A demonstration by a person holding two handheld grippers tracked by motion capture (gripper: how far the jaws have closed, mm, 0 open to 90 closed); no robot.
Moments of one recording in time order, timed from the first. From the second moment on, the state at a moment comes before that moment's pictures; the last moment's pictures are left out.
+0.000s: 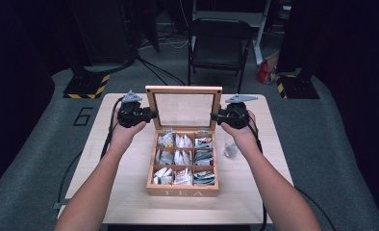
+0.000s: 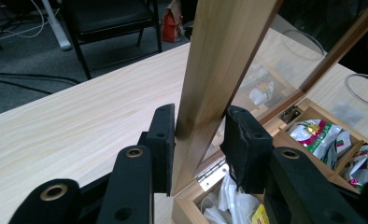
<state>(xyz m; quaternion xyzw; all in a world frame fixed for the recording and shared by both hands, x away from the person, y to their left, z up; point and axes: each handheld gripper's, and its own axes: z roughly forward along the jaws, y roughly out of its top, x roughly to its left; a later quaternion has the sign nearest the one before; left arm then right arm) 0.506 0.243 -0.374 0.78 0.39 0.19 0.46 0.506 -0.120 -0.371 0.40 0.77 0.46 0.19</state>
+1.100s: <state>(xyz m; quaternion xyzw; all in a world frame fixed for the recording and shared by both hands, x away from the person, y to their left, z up) 0.458 0.255 -0.385 0.78 0.37 0.17 0.47 0.438 -0.126 -0.343 0.34 0.79 0.47 0.21</state>
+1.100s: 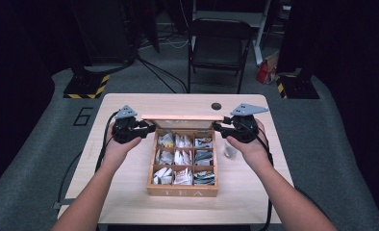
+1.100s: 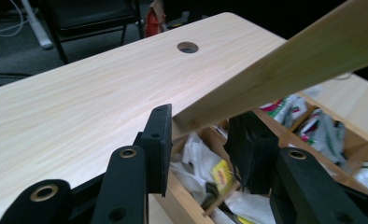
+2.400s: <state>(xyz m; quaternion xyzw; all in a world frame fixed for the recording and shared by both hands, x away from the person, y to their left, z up) 0.386 0.257 -0.354 0.79 0.33 0.19 0.49 0.405 -0.128 -0.371 0.32 0.79 0.48 0.21</state>
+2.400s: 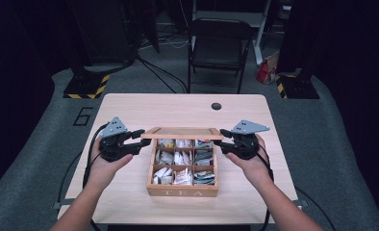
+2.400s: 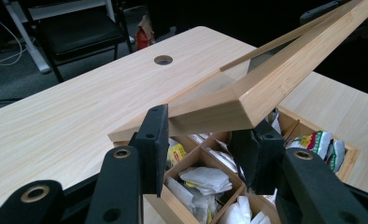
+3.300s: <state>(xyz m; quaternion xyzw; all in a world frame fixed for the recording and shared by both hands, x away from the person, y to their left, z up) 0.356 0.256 -0.389 0.78 0.31 0.22 0.49 0.376 -0.132 -0.400 0.30 0.80 0.47 0.22</state>
